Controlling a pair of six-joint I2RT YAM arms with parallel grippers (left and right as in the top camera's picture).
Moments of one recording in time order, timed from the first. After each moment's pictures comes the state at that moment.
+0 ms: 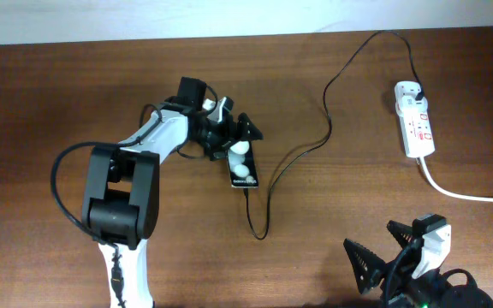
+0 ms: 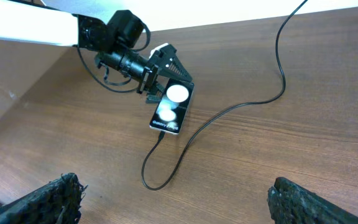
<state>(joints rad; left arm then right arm) -0.24 2.19 1.49 -0.57 0.79 -0.43 1.03 0.24 0.84 -1.06 0.45 0.59</state>
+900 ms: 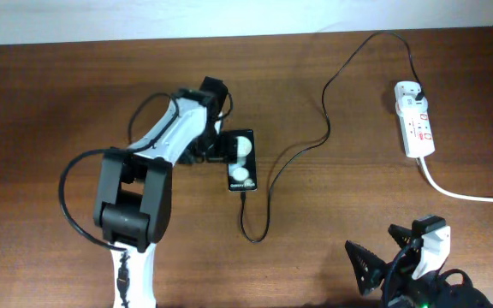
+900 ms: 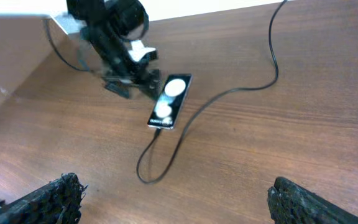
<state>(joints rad) -0.34 2.20 1.69 -1.13 0.03 -0.29 1.03 0.24 0.84 -1.11 0.45 0.63</state>
